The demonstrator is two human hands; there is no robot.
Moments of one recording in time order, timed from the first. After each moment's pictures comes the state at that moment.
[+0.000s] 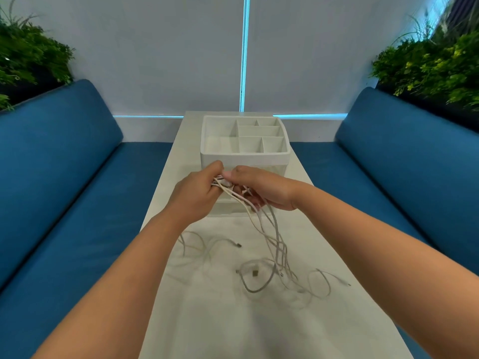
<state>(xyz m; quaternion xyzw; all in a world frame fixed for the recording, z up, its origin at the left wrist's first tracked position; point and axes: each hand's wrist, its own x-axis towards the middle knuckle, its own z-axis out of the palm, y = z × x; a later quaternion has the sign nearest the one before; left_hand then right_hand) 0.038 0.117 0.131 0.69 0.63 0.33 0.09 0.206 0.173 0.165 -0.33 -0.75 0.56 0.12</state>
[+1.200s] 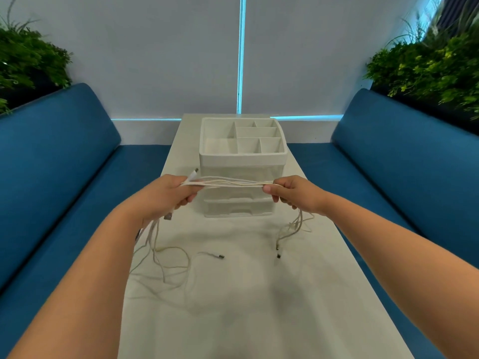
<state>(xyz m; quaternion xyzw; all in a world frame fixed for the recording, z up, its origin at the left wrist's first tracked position) -0.011 0.094 0.147 0.58 0.68 0.30 0.34 0.277 0.205 0.127 -0.45 -0.80 0.37 0.15</state>
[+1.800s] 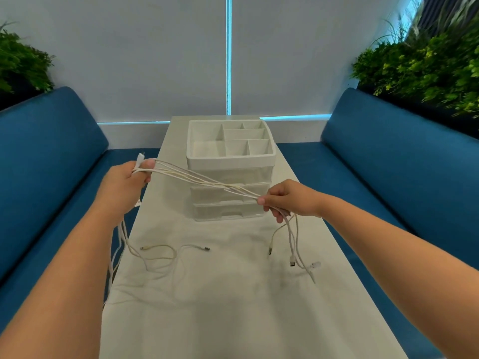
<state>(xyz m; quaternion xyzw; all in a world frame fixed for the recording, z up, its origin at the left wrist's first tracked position) -0.038 0.111 0.144 0.48 0.73 0.45 0.17 0.288 0.205 0.129 -0.43 -0.80 0.41 0.12</state>
